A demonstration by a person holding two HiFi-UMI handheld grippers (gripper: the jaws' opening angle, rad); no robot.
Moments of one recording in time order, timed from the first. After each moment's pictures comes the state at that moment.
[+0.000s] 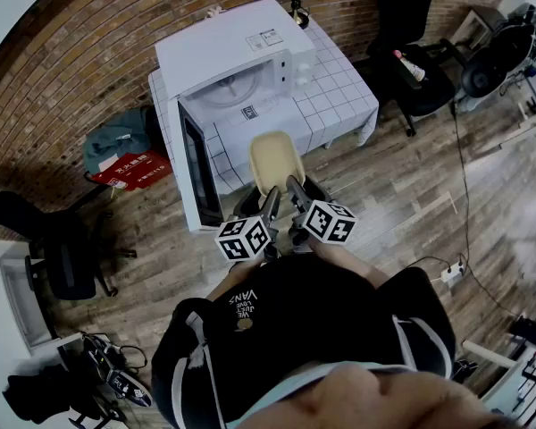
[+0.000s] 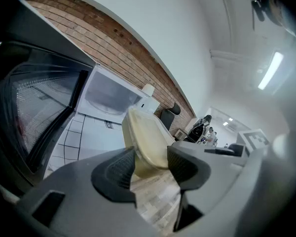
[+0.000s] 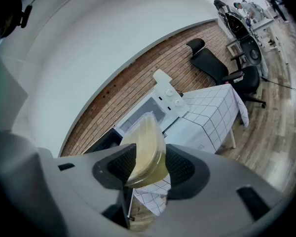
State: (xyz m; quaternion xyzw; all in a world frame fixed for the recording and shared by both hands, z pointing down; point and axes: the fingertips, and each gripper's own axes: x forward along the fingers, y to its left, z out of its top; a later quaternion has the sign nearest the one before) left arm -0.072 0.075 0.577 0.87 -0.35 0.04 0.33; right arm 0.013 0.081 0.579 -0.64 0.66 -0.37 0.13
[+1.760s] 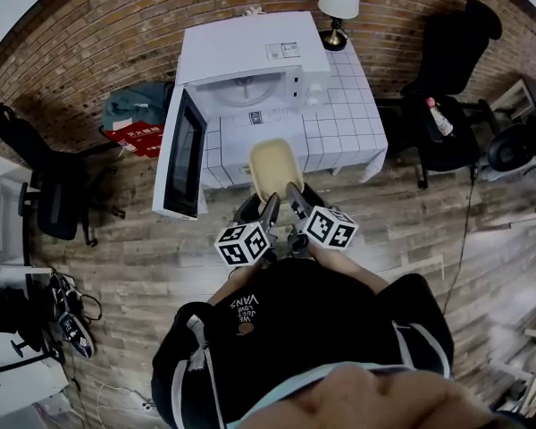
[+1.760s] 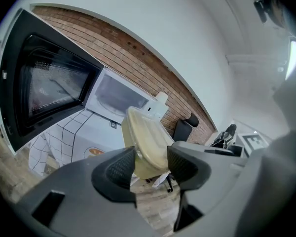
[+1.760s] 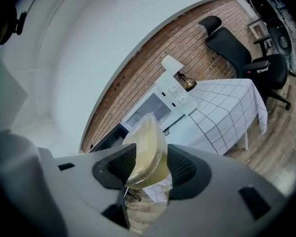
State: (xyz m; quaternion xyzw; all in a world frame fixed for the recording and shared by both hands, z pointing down) left arm 0.001 0.081 0.584 0.81 -0.48 -0.01 0.34; right arm 0.086 0.061 0.589 -0.52 0.75 -0.40 0.08
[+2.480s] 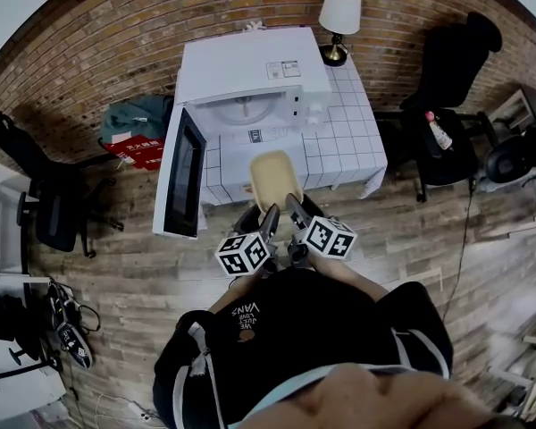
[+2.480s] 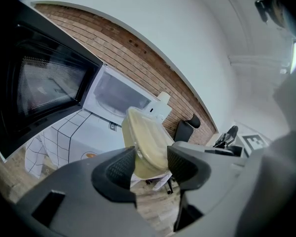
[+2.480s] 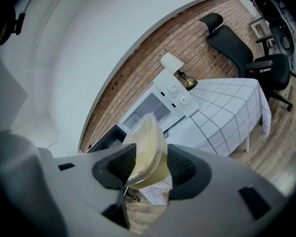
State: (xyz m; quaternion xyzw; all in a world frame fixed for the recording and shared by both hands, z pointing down) left arm 0.001 0.051 0.586 0.80 -0.48 -0.02 0.35; right arm 0.087 0.030 0.593 -0.52 0.75 -0.41 0.07
